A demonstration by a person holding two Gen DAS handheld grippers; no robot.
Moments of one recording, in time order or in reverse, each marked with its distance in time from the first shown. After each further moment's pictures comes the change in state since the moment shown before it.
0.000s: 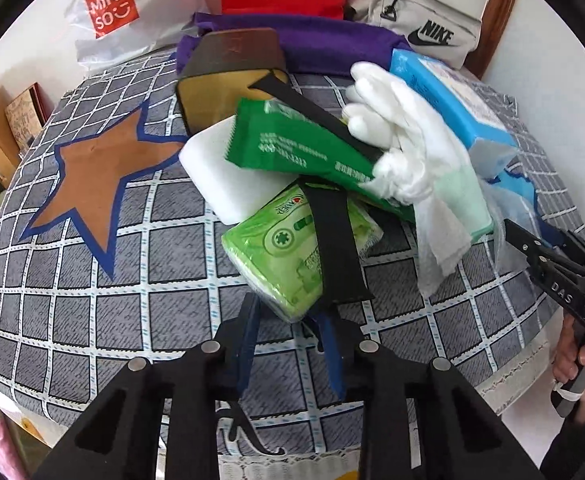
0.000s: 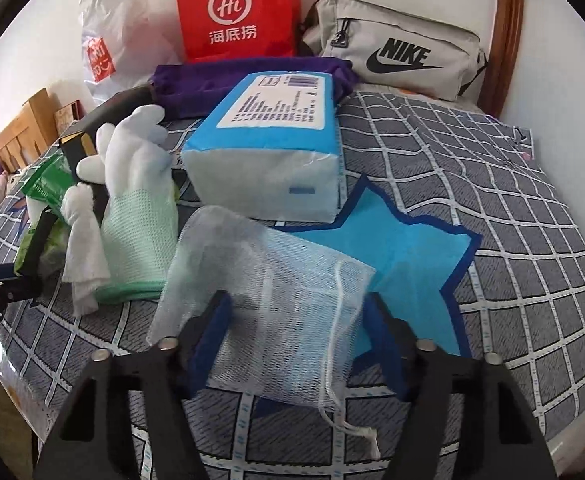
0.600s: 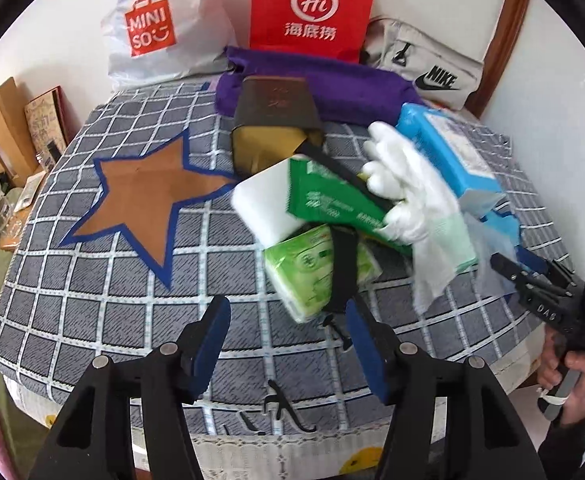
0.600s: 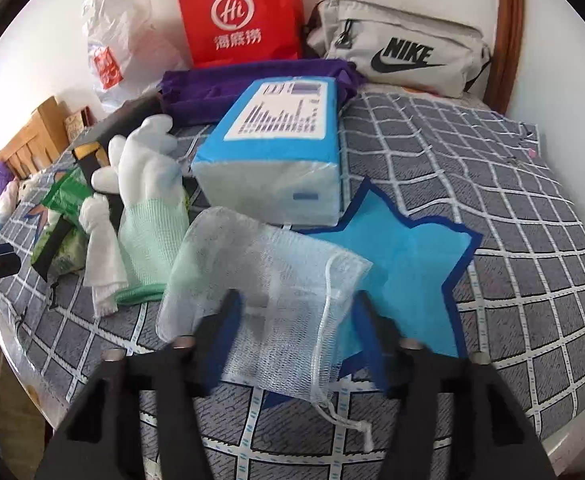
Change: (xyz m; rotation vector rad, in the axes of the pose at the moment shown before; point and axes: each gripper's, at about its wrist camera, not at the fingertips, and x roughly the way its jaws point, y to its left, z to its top) left arm -0.041 0.020 0.004 -0.046 -0.097 -0.024; right arm -0.015 -0.005 0.001 0.030 -0.020 0.060
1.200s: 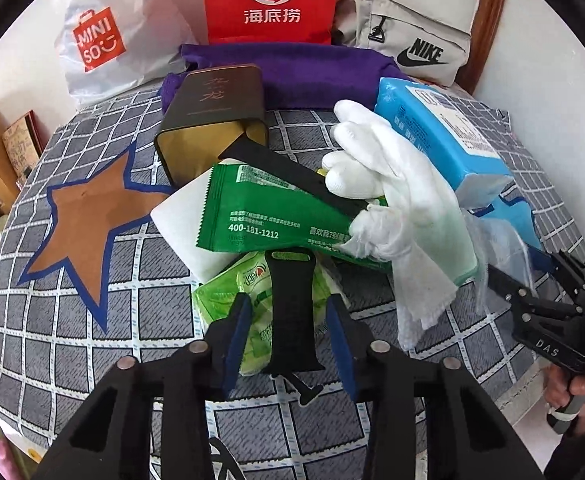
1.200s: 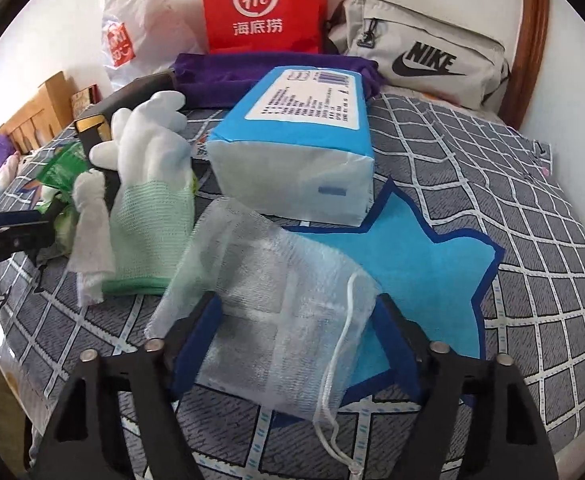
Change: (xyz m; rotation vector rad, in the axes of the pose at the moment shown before) left arm 0.042 -0.040 0.004 0.104 0.022 0.034; right arm 0.018 0.017 -0.005 -0.117 0.023 0.000
